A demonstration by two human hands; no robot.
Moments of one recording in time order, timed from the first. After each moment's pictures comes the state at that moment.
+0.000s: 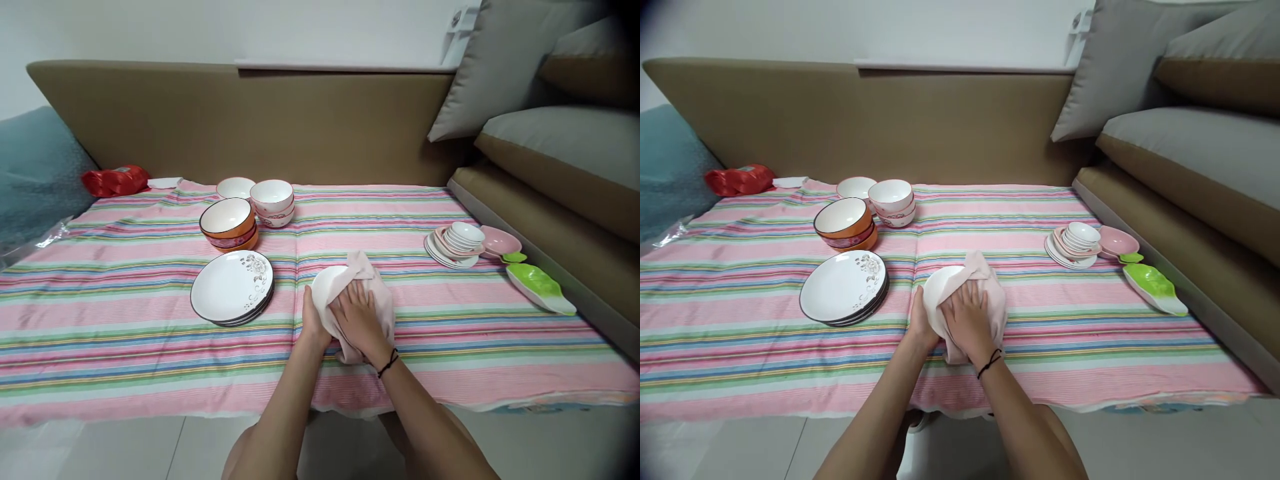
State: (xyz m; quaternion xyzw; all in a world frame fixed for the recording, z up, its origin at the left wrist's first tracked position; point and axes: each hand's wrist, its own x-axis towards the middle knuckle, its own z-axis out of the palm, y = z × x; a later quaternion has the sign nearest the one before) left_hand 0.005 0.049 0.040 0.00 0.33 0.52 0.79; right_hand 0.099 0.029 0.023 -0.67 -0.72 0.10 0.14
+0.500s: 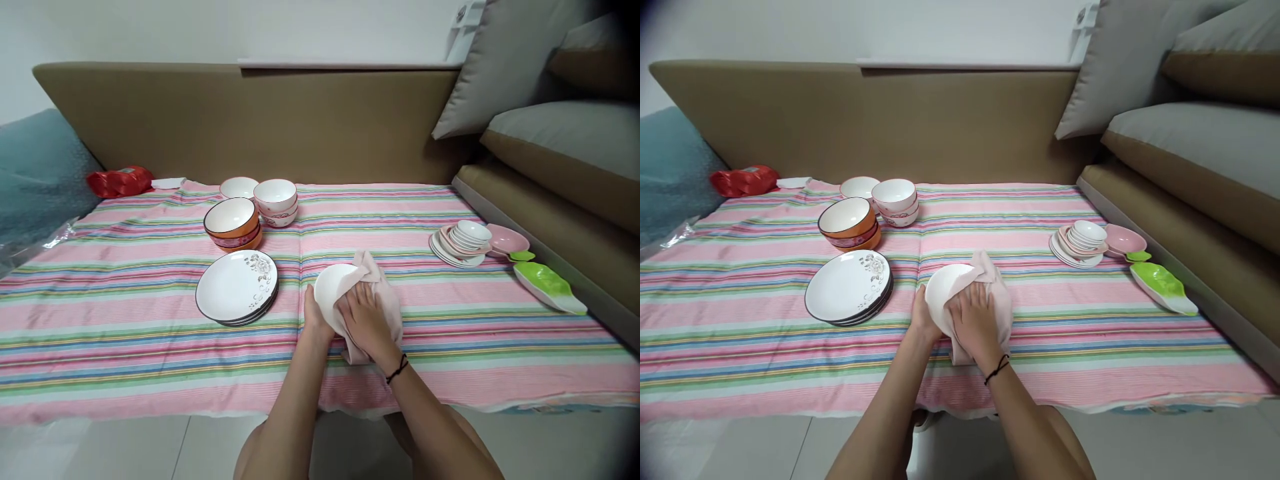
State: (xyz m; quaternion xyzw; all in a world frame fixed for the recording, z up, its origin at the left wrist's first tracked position) left_hand 0.001 0.060 0.041 -0.03 0.30 0.50 0.81; right_hand 0.100 0.026 0.023 -0.68 -0.71 0.10 0.13
